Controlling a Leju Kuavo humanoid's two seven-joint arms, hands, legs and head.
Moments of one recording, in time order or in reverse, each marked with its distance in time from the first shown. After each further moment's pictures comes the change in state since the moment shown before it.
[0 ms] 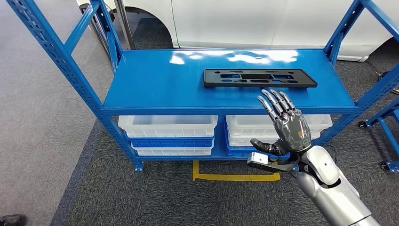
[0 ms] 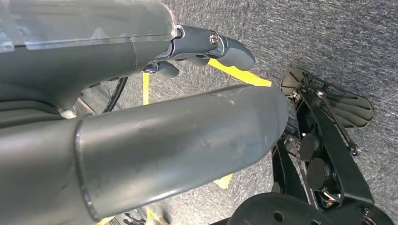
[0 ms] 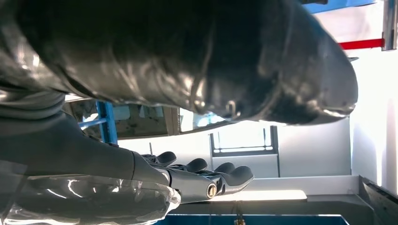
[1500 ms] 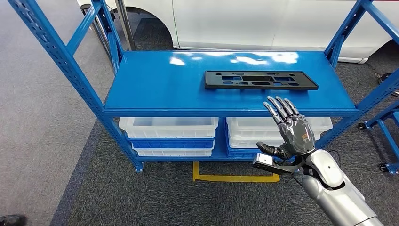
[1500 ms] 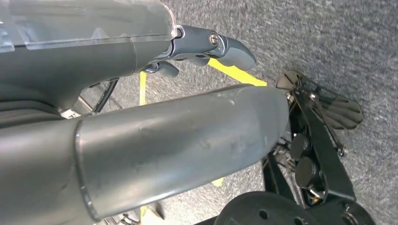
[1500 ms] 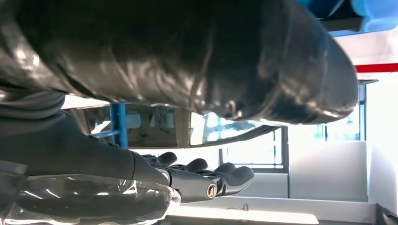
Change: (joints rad) left arm -0.002 -0.018 -0.010 0.000 0.021 0.011 0.000; right arm 0.001 -0.040 0.024 0.083 -0.032 -0.018 0.009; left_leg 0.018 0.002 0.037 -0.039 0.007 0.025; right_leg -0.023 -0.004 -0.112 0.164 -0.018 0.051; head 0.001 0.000
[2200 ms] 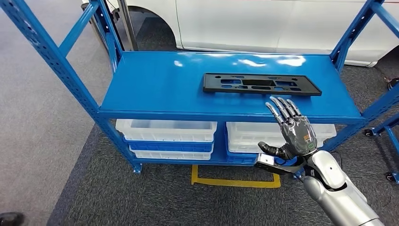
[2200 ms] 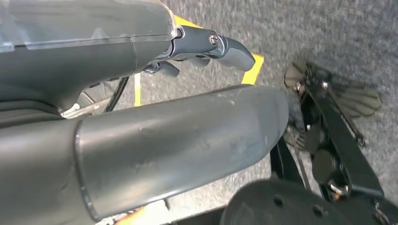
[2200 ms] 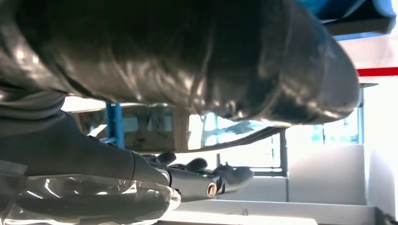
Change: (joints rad) left arm -0.002 -0.003 -0.007 0.001 0.010 0.009 -0.001; right arm 0.005 -0.006 0.000 -0.009 -0.002 0.004 0.003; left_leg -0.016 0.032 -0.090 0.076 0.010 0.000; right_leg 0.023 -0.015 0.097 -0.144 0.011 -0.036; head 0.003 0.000
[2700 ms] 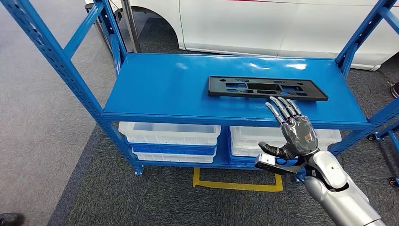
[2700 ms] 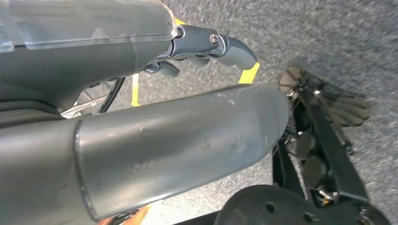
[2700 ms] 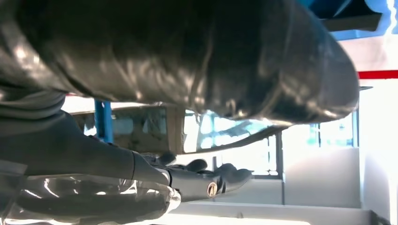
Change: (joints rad) left arm -0.002 -0.015 -0.013 0.001 0.018 0.006 -0.002; right arm 0.000 -0.010 -0.002 -0.023 -0.004 0.028 0.015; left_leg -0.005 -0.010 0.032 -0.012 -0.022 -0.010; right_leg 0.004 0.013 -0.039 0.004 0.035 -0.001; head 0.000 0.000
